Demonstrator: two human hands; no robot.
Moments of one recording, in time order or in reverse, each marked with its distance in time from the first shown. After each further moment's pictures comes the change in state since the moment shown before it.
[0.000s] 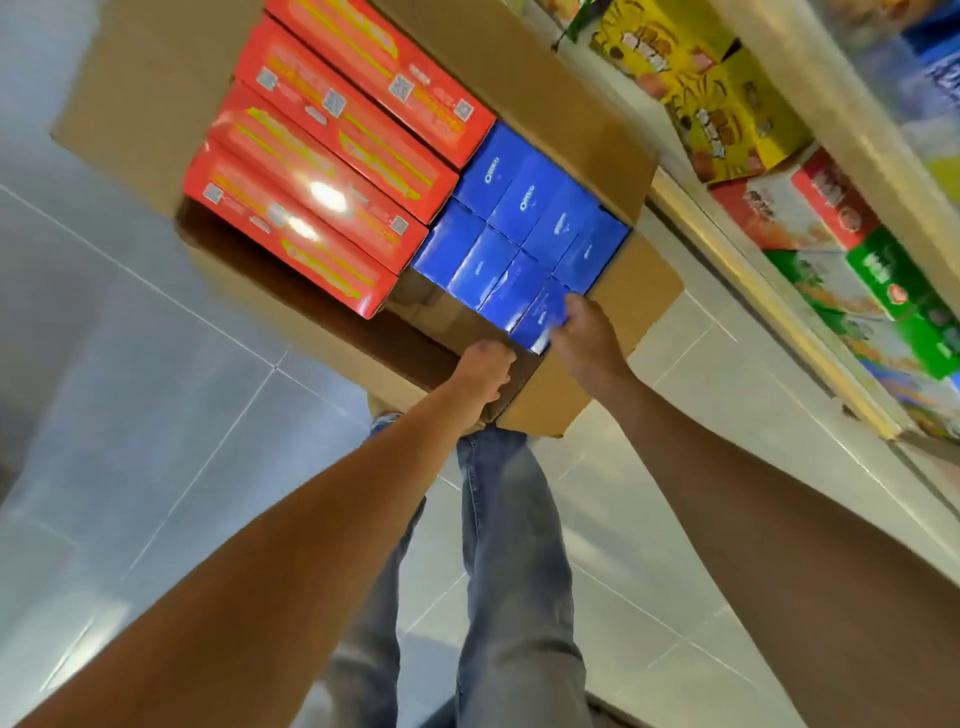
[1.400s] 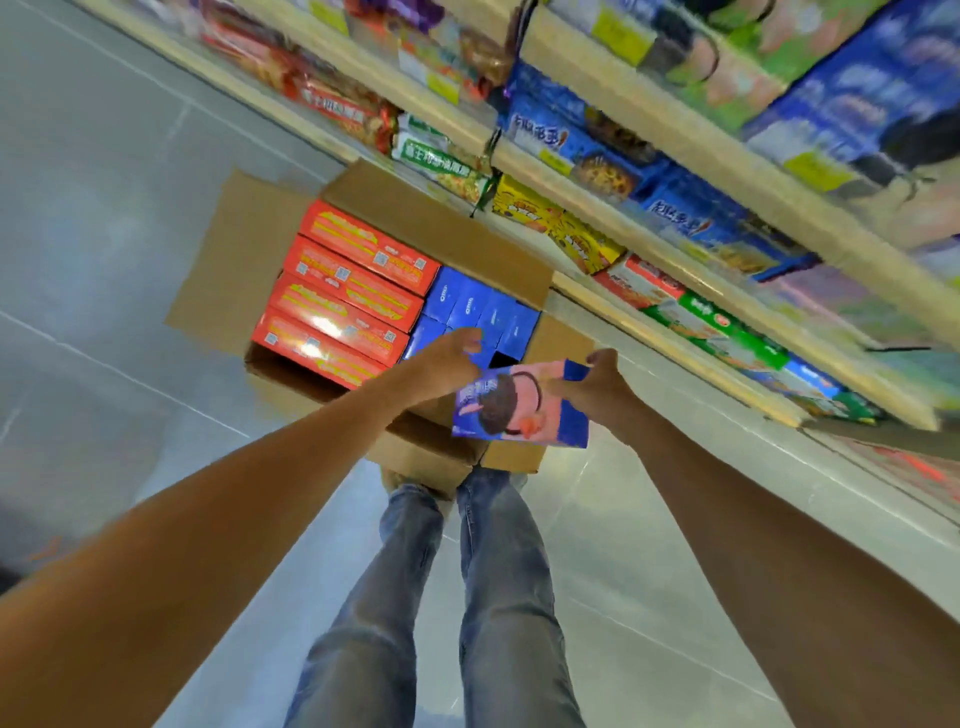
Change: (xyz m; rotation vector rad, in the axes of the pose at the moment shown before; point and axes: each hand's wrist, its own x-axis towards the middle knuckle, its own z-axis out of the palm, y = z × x) left_hand -0.185 0.087 -0.029 0.686 -0.083 0.497; right_hand -0.155 -0.049 -0.130 0.299 0.043 0.187
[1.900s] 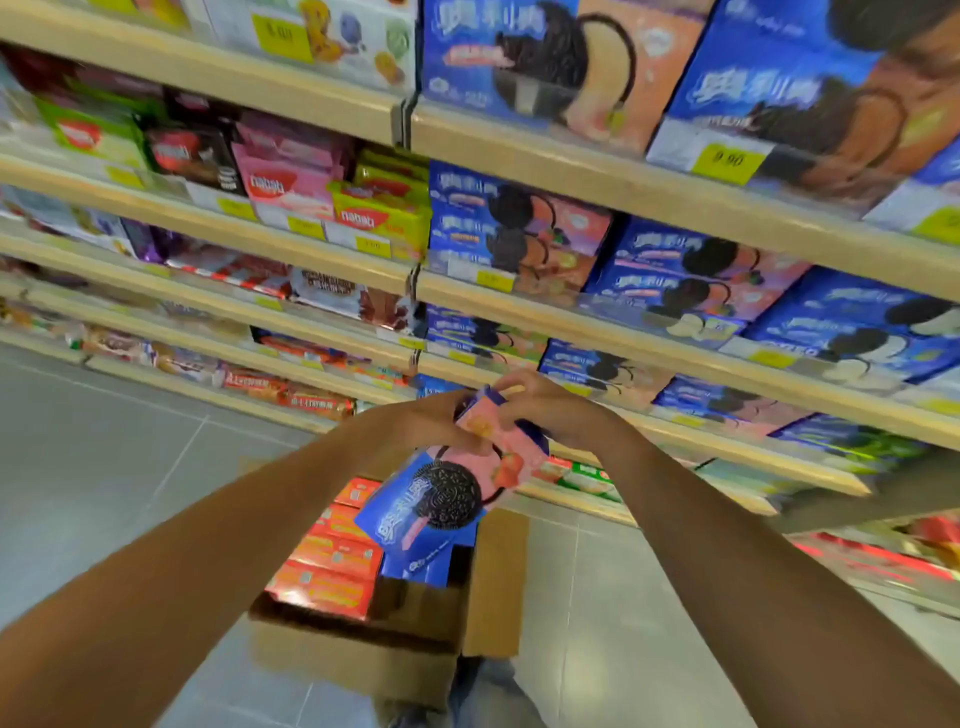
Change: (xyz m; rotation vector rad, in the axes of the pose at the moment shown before) left_hand -0.206 0.233 -0.059 0.350 -0.248 0.360; right_hand -0.237 -0.170 -0.164 0.166 -0.149 -0.417
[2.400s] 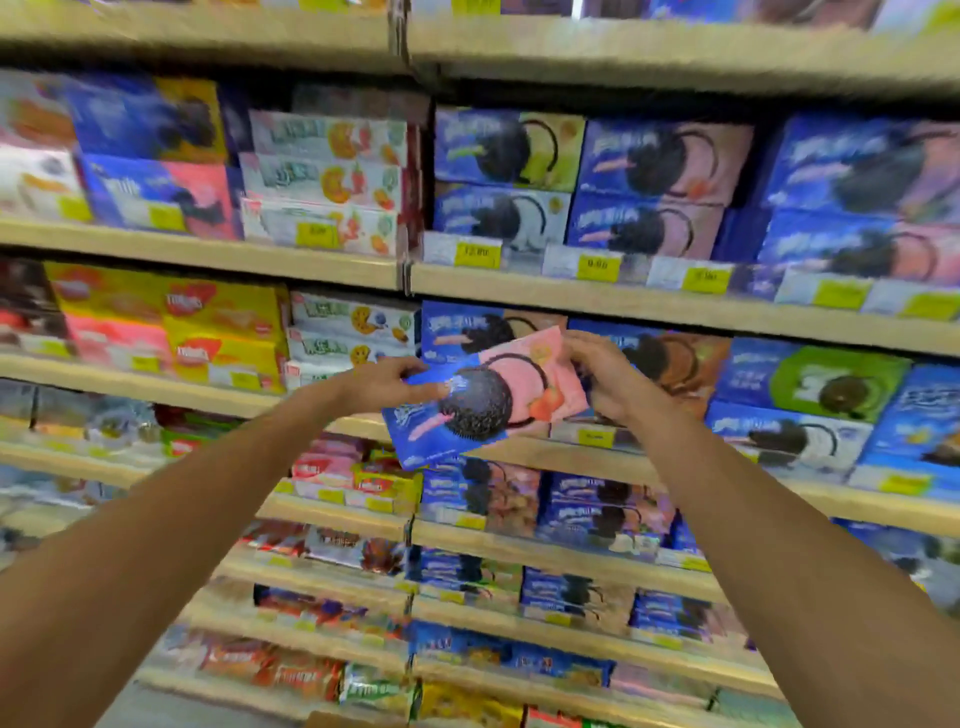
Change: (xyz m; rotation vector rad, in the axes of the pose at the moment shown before) left_hand -0.205 0.234 -0.109 0.546 0.658 0.384; right_hand -0.201 -0.217 -0.109 0.442 0.488 -0.739
